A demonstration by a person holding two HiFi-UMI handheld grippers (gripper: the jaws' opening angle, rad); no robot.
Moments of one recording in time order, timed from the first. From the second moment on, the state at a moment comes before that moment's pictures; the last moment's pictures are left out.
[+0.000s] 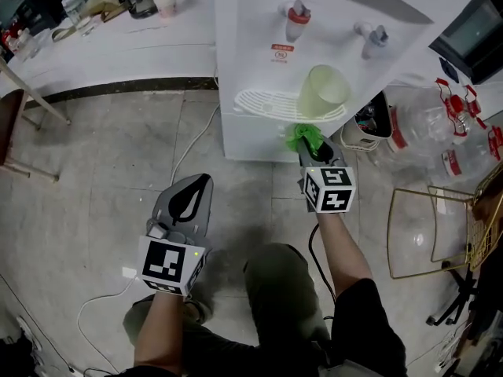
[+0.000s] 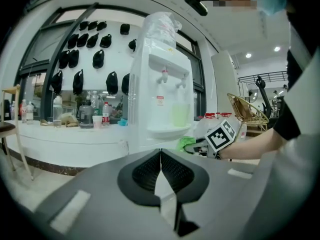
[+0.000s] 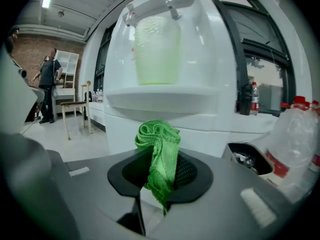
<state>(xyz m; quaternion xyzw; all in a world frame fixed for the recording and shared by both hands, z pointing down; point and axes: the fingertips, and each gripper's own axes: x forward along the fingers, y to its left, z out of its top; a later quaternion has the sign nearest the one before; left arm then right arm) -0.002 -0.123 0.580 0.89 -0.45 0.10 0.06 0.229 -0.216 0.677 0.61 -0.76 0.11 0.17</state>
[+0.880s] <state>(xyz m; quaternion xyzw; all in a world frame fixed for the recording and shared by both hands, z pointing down) -0.010 -0.110 0.582 0.88 -0.45 0.11 0.06 0.191 -0.179 0.718 0.59 -0.77 0.12 0.21</state>
